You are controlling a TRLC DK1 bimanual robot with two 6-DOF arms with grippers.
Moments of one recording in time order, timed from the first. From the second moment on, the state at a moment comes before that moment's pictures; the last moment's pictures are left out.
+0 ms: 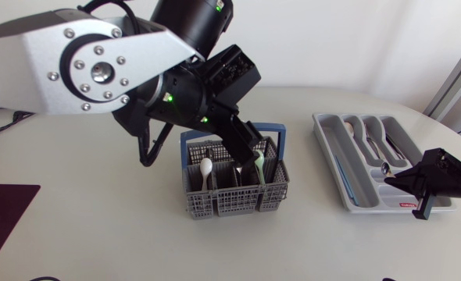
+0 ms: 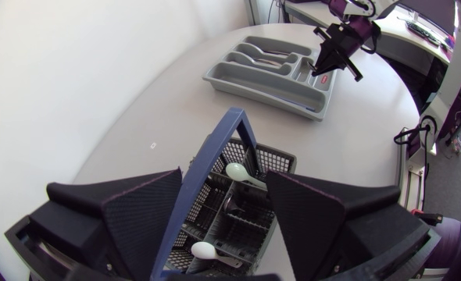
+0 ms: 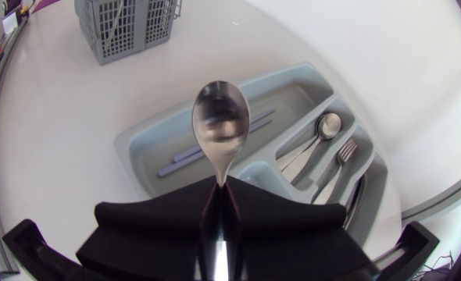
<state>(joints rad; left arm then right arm) -0.82 1.57 1.35 -0.51 -0.04 0.31 -0.63 1.64 0.81 -0.42 -0.72 -1.51</state>
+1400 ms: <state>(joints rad) -0.88 1.58 1.28 -0.53 -0.09 0.35 -0.69 1.76 0.89 -0.49 -0.37 -2.03</state>
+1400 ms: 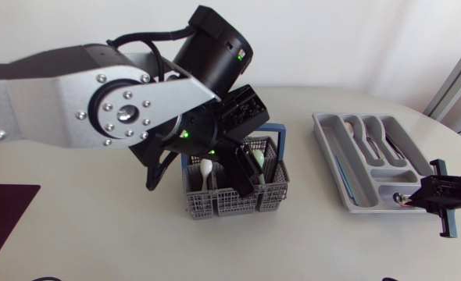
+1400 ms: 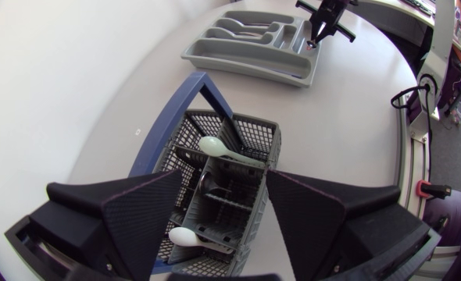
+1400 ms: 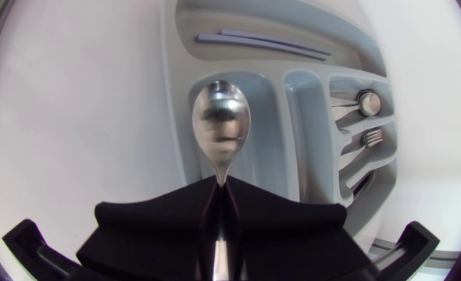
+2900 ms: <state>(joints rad) -0.88 1.67 1.08 -0.19 -0.25 0.57 -0.63 1.22 0.76 -0.61 -0.75 -1.57</state>
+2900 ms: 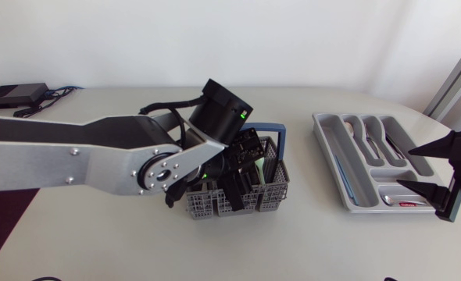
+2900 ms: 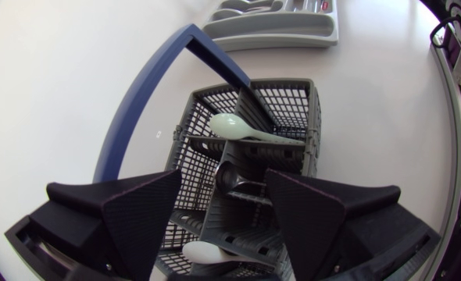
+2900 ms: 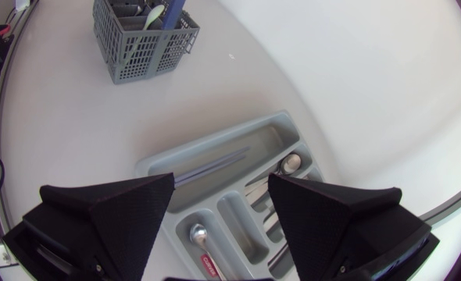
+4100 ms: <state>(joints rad) -0.90 1.72 1.03 -0.14 -0.23 0.61 -0.52 1.02 0.58 -0.56 -0.77 -1.44</state>
